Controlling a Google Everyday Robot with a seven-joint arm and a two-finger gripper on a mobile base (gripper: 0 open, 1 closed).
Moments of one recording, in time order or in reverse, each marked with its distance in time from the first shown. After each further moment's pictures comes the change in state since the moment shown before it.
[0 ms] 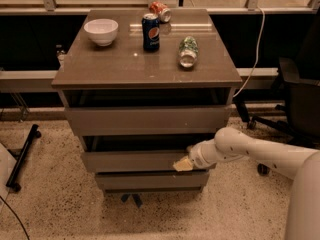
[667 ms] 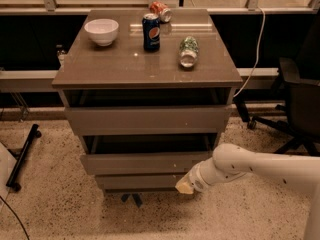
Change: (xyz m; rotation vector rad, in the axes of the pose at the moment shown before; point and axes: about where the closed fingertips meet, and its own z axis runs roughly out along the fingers) arm 0.052 0.092 -0.016 -0.109 0.127 -0.024
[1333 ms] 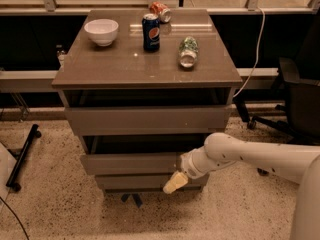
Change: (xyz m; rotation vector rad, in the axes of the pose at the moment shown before) arm -0.046 -0.022 0.000 0.055 -0.028 -0.106
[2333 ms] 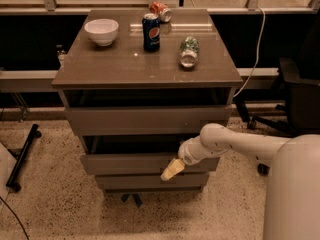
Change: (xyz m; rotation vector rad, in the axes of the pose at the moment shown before) arm -0.026 -0.065 0.028 0.040 -0.049 -0.005
